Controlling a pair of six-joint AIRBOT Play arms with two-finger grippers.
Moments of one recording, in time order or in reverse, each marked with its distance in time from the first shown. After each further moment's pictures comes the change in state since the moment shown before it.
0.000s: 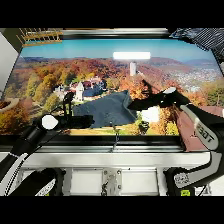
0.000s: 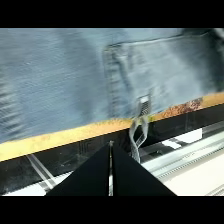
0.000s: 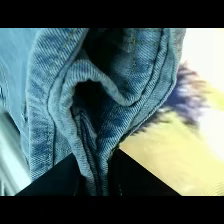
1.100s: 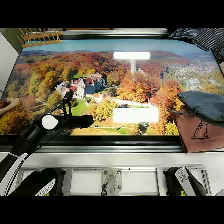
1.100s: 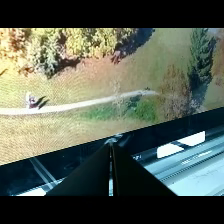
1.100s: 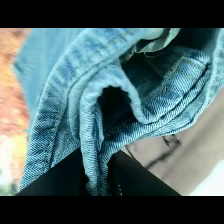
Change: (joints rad) left arm 0.000 0.000 0.000 0.009 0.012 0.002; right arm -0.940 0.759 -0.019 -0.734 0.129 0.660
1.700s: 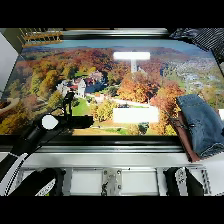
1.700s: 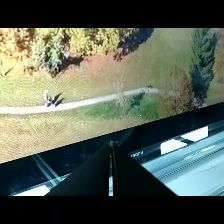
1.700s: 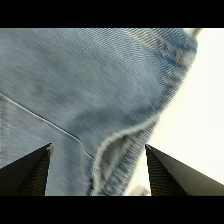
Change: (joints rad) left arm 0.000 0.000 0.000 0.002 -0.017 0.020; right arm 0.005 0.163 -0.289 -0.315 -0.084 -0.039
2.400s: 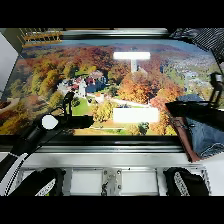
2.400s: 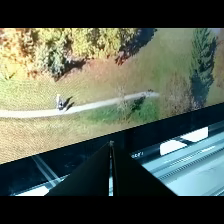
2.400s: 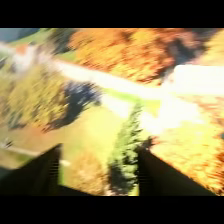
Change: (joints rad) left arm 0.000 0.000 0.000 -0.002 0.005 0.000; right arm 0.704 0.088 -0.034 0.684 -0.113 -0.414
